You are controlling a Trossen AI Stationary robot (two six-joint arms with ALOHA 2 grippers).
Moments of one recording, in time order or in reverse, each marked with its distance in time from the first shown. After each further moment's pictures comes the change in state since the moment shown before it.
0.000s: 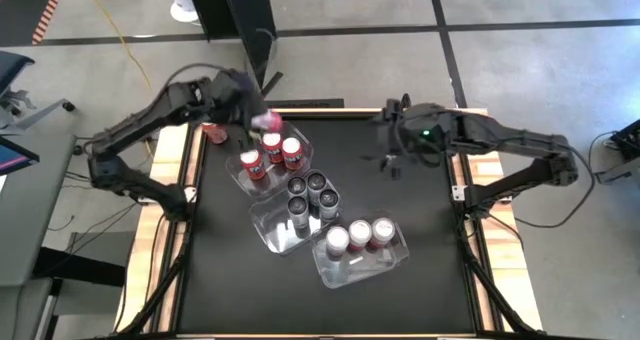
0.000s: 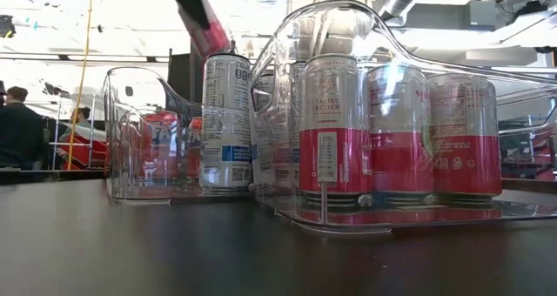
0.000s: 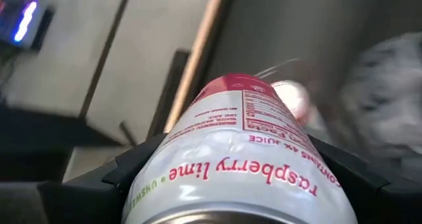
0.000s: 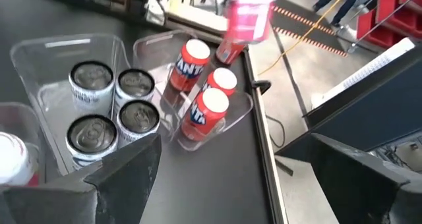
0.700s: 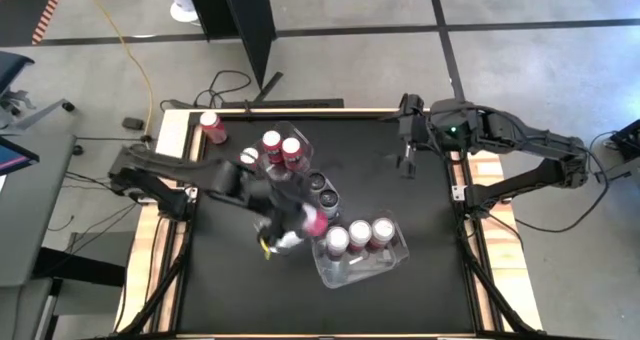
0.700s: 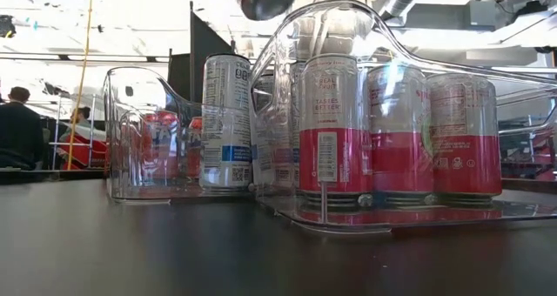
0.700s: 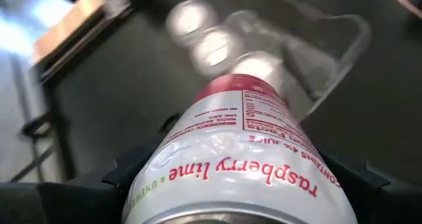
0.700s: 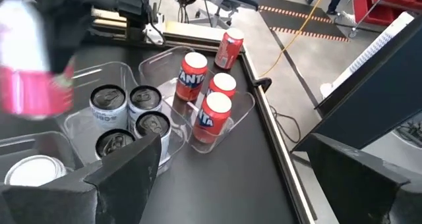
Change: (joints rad) left arm -0.687 0.197 0.000 0.227 0.058 0.167; right arm 0.006 -0.120 0.002 -0.048 0.003 0.178
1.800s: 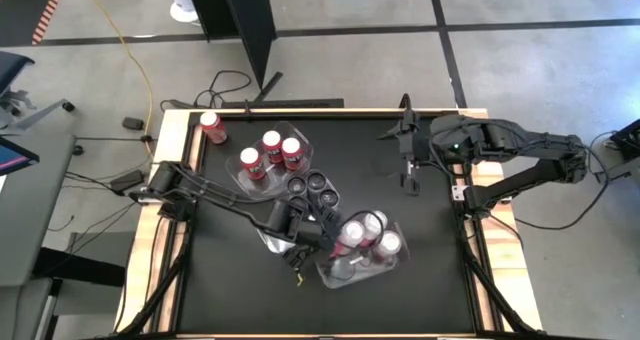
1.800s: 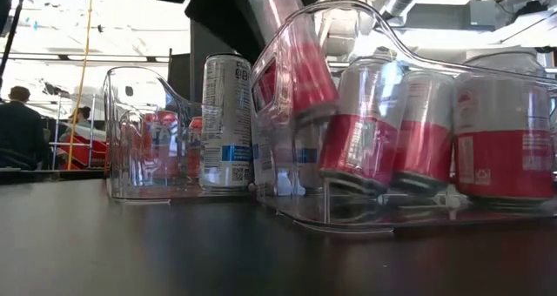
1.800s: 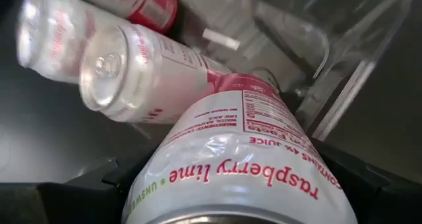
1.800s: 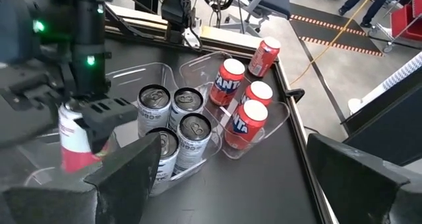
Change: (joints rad) left arm -0.074 0.351 0.002 0.131 -0.007 0.028; right arm 0.137 0.005 -0.002 -0.026 -0.001 0.022
